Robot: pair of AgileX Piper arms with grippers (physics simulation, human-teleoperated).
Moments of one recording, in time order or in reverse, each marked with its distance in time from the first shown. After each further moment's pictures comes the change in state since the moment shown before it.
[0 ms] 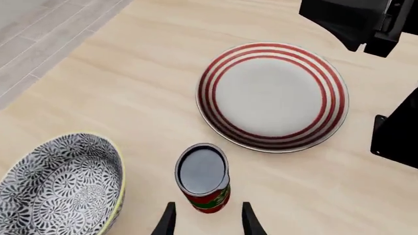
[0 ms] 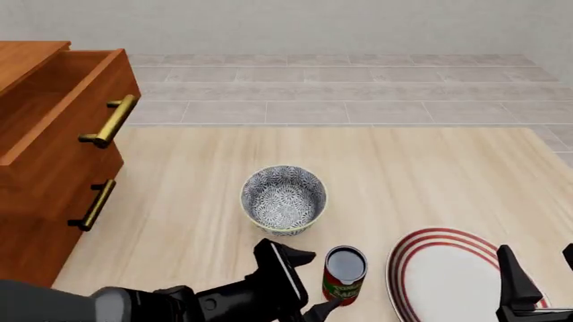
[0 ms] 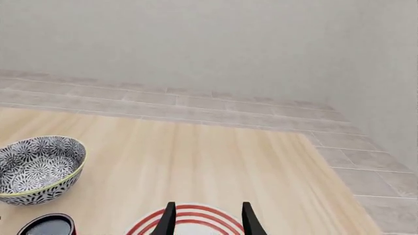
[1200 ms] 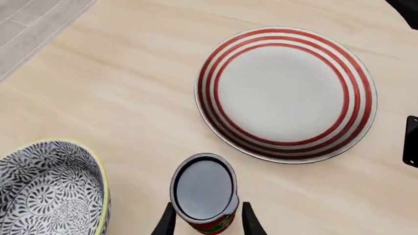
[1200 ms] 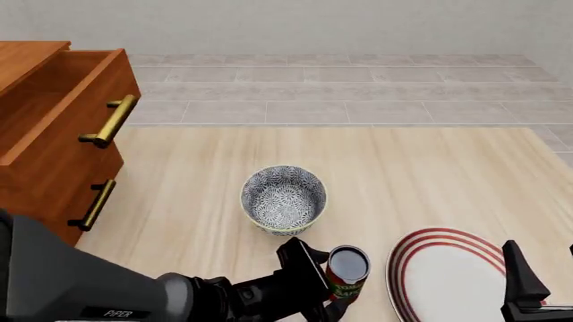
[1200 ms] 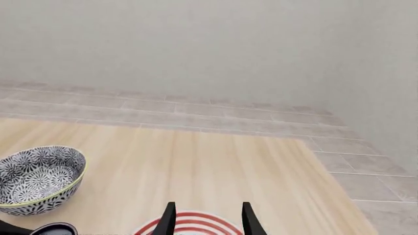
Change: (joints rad) left arm 0.009 0.207 -0.150 0.005 0.007; right arm -0.006 0.000 -0.019 -0.012 0.013
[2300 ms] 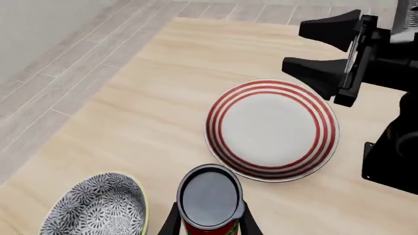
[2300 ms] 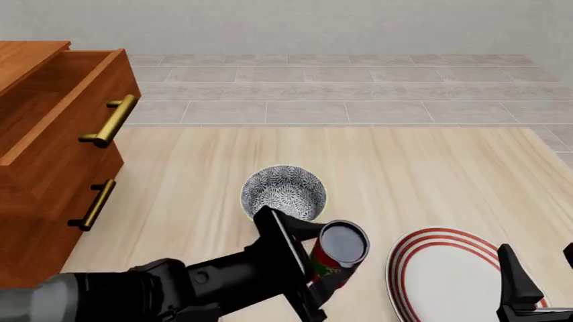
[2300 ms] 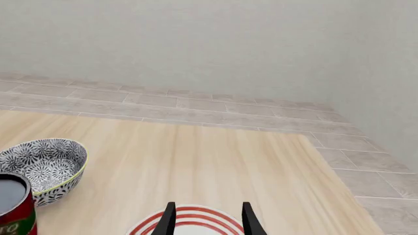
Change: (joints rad) left arm -0.011 -0.380 0.037 0.195 0.060; right arm 0.008 0.000 0.018 0.005 -0.006
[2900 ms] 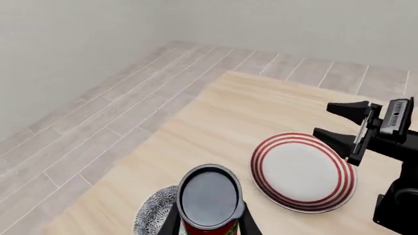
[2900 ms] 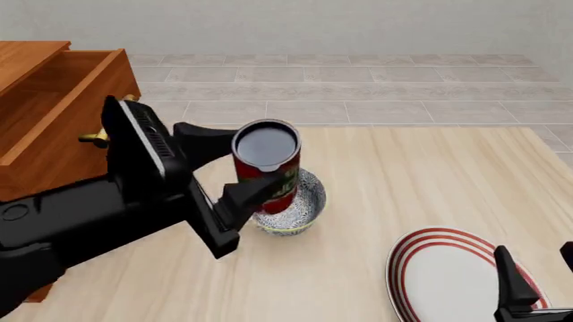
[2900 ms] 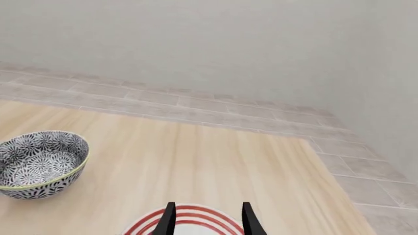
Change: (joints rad) left arm 0.148 -0.496 -0.153 0.470 -0.019; right arm 0.022 0.000 0.001 0.003 -0.043
